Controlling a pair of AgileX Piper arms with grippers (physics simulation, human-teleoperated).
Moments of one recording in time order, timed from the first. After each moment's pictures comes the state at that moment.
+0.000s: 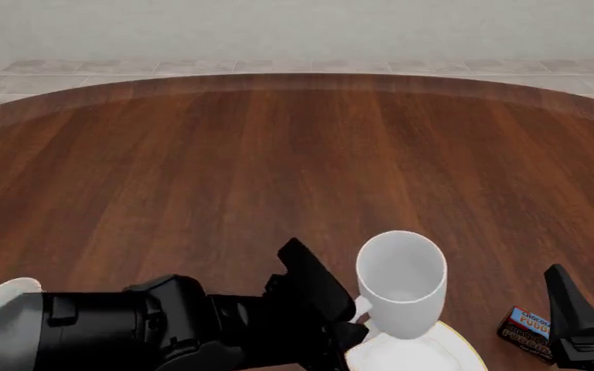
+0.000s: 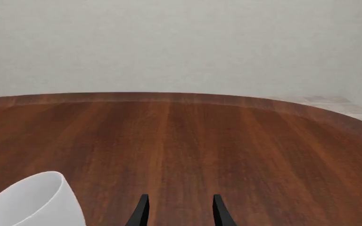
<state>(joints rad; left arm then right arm) -1.13 1.49 -0.79 0.08 -0.17 0.00 0.02 0.00 -0.01 0.00</state>
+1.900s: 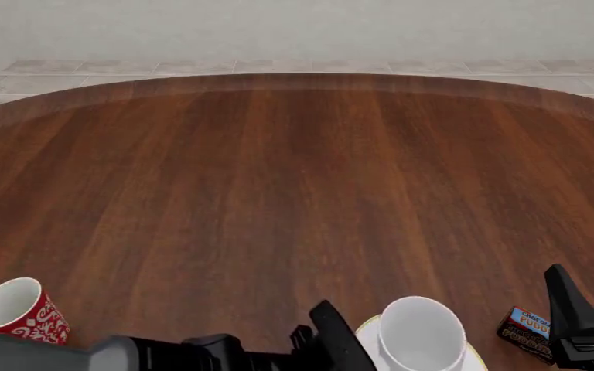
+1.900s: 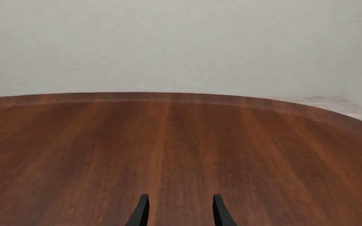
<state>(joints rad) -1.24 1.67 -0.73 -0.11 -0.18 0.00 0.02 0.00 -0.01 0.00</state>
